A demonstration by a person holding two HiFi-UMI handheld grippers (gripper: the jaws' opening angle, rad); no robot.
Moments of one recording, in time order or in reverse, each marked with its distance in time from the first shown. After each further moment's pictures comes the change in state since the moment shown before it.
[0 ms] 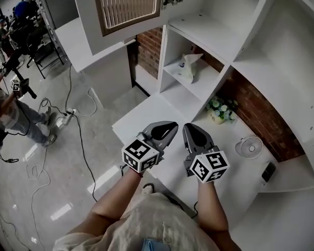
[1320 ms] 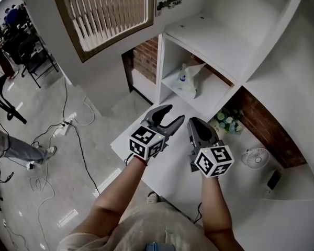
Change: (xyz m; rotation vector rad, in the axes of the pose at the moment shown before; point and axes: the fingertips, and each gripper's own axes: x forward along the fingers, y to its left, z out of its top) left arm 0.090 0.123 0.006 0.001 0.055 0.031; right arm 0.093 -0.080 0.011 0.023 0.004 -0.094
